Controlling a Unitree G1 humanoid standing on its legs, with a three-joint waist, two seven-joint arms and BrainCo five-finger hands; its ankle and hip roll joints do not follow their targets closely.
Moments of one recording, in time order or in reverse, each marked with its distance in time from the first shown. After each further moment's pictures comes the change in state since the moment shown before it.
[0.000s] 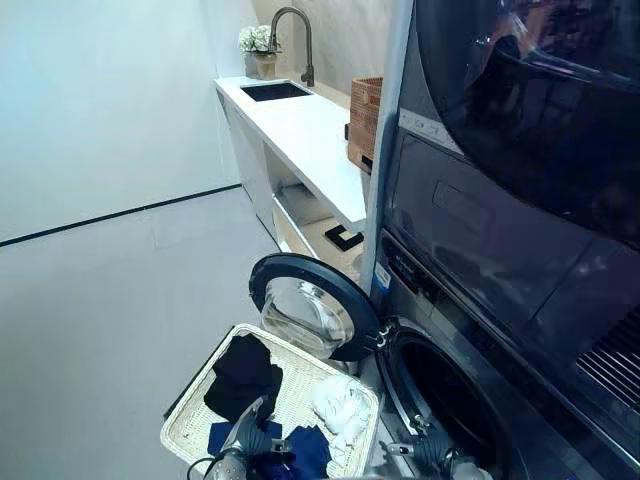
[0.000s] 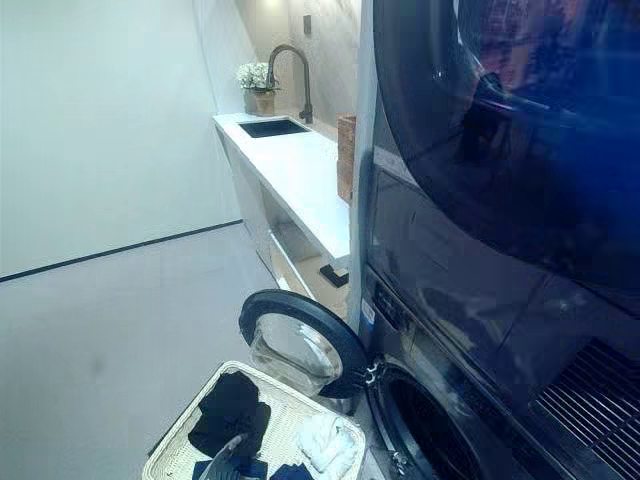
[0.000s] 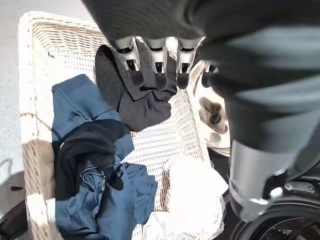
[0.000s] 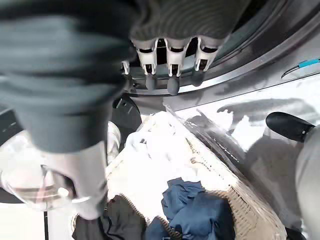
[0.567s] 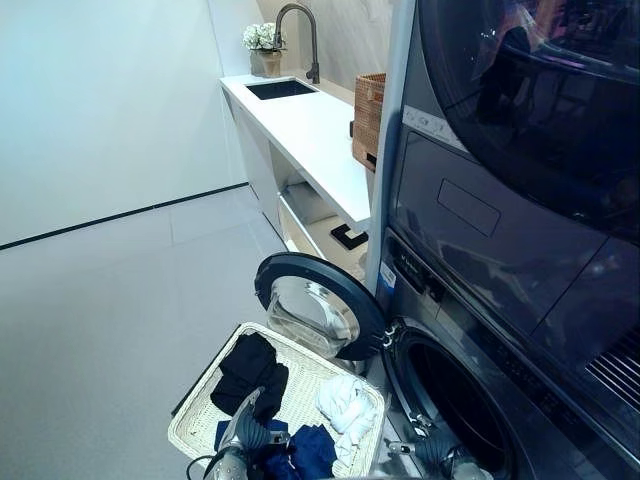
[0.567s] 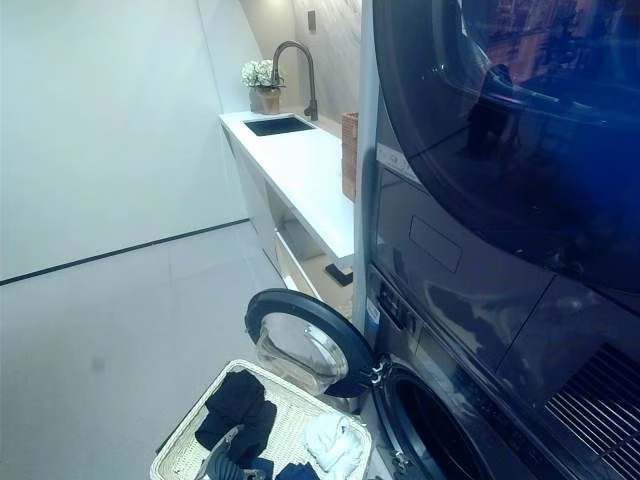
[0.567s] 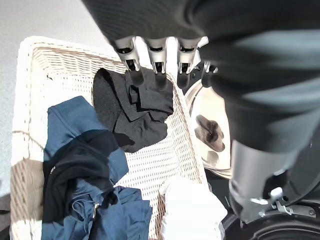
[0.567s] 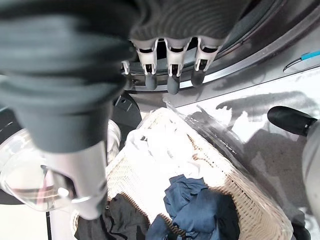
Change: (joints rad) left arm 0.000 -0.004 0.001 0.001 0.003 -0.030 0.104; right arm -0.001 -0.003 -0.002 0.000 0.025 0.000 -0.005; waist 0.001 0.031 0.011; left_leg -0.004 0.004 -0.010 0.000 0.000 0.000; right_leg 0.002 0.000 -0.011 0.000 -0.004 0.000
